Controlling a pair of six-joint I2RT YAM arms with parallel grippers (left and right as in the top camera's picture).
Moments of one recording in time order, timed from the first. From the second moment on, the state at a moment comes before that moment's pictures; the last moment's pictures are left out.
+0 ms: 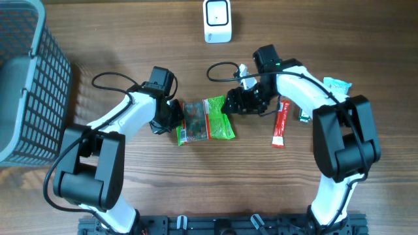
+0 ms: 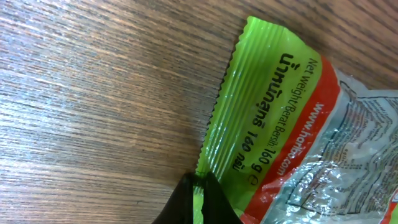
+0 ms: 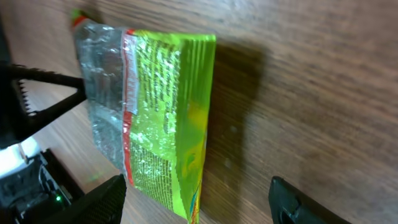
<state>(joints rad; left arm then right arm) -0.27 1.81 1.02 -0.66 0.18 -0.67 0.32 2.03 1.33 -0.77 -0.64 0.12</state>
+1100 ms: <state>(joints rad) -0.27 1.80 0.99 -0.59 0.19 -0.67 0.43 1.99 0.96 0.01 -0.94 0.49</state>
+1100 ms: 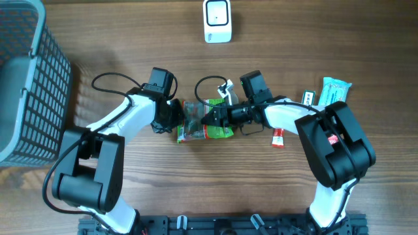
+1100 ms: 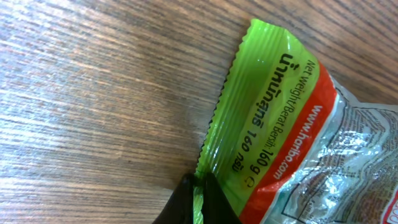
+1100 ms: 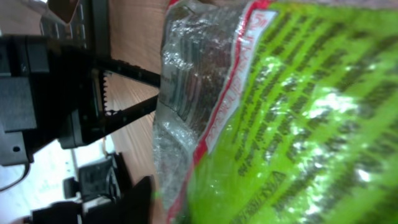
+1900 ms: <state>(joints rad) -0.27 1.79 0.99 -0.59 0.07 -0.67 0.48 1.99 0.95 0.10 -0.95 0.55</state>
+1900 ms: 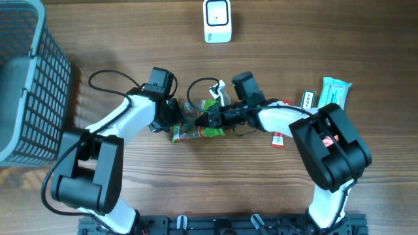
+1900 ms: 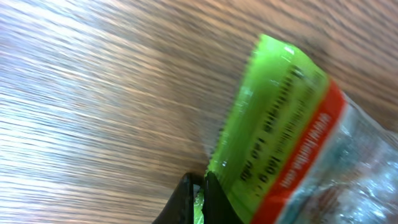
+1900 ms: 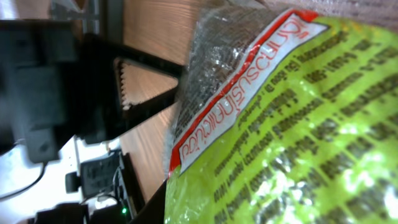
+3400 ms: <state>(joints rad) 0.33 1.38 1.00 -0.72 0.38 -0.33 0.08 1.39 0.94 -0.83 -1.37 -0.34</state>
